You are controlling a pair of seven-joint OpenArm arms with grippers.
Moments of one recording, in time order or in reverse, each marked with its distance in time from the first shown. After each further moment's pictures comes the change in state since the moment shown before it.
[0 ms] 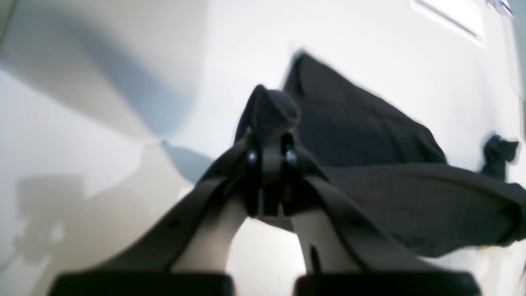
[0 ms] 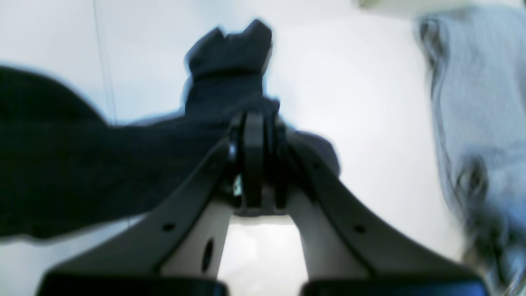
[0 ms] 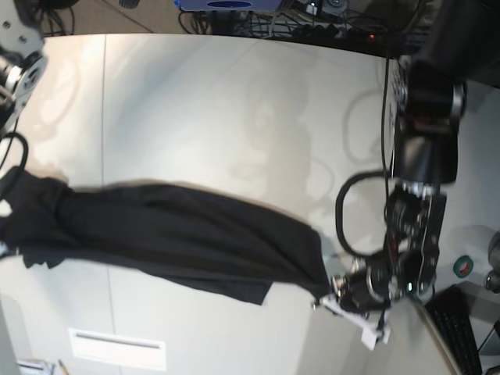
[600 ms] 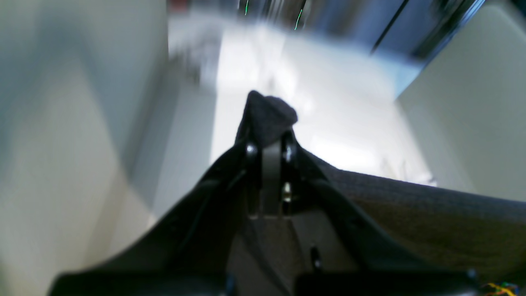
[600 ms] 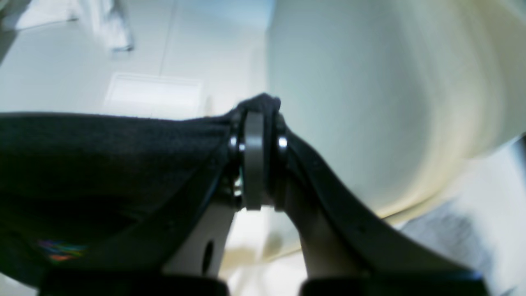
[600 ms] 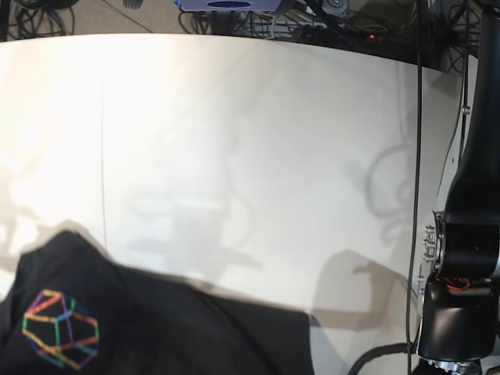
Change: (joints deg) left arm -35.8 2.6 8.8 -12.8 -0.5 0.2 -15.0; right arm 34.1 12.3 -18.1 -6.3 -0.3 -0.3 9.4
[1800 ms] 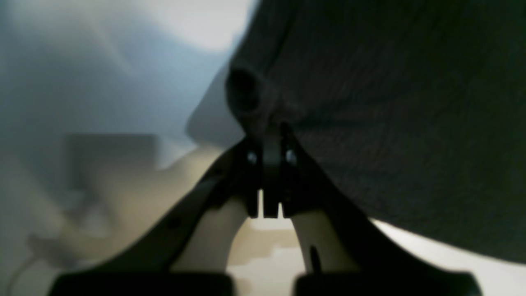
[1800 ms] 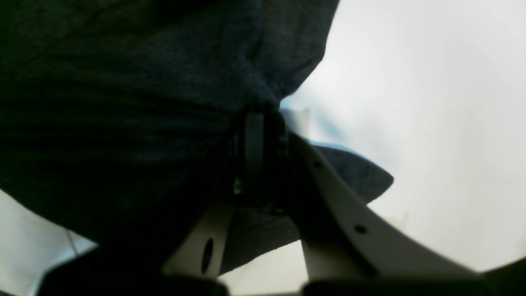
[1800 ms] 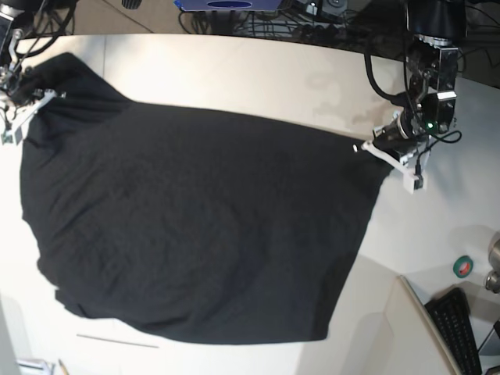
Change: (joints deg) left arm 77.4 -8.0 -21.4 32.4 8.5 0.0 7.0; right arm -72.9 -21.8 19.8 16.9 0.5 0.2 0.0
